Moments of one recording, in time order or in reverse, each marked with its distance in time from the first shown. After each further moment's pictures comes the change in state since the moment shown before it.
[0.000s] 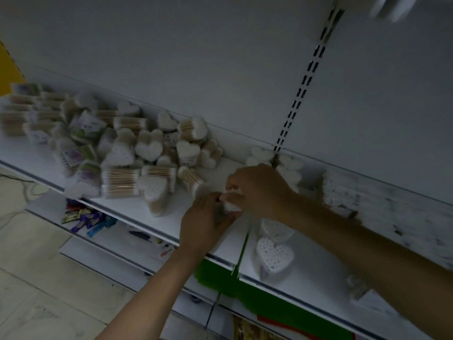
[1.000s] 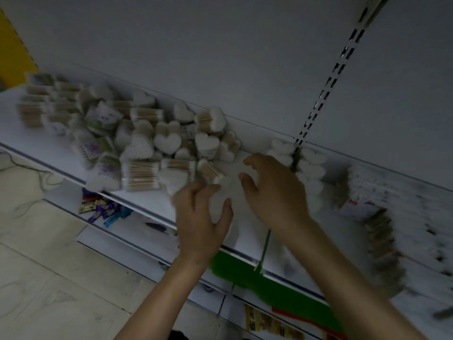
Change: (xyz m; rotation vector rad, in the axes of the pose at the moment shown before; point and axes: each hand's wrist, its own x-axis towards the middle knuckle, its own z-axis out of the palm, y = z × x) left_hand -0.012 0.001 -0.044 -0.043 0.472 0.072; right_hand -0.005 -0.048 0.012 0.219 0.423 0.360
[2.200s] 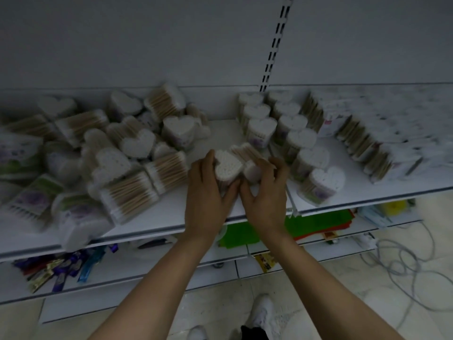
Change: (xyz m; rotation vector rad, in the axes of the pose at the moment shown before) left_hand 0.025 -0.083 0.003 -0.383 -0.737 -0.006; right_hand -0.057 -0.045 0.141 0.051 0.564 0.553
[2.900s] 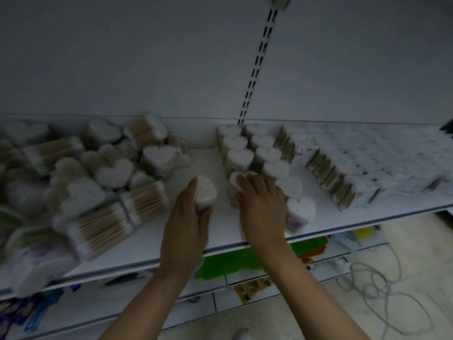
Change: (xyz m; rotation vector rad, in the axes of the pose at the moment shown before) left_hand -0.001 0.001 0.001 -0.092 0.032 0.065; right_hand 0.042 -0.004 -0.037 -0.617 0.003 -0.273
